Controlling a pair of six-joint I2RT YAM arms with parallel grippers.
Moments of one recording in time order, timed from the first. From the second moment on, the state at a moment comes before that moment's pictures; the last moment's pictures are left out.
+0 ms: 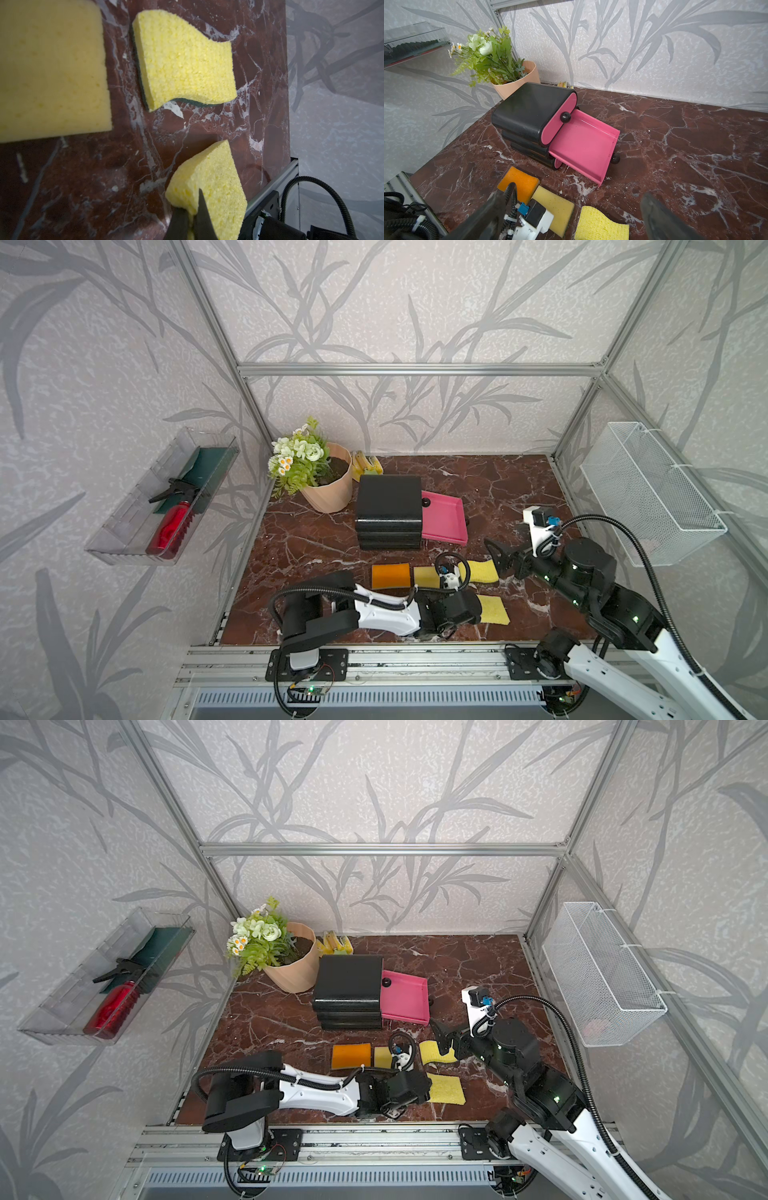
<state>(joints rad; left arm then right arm) -1.34 1.81 0.92 0.12 -0.28 -1.39 0.68 0.56 0.84 -0.59 0.12 0.24</state>
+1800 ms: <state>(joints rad) -1.34 1.81 0.97 0.01 -0.26 -1.41 0.68 0.55 0.83 -0.59 0.13 0.24</state>
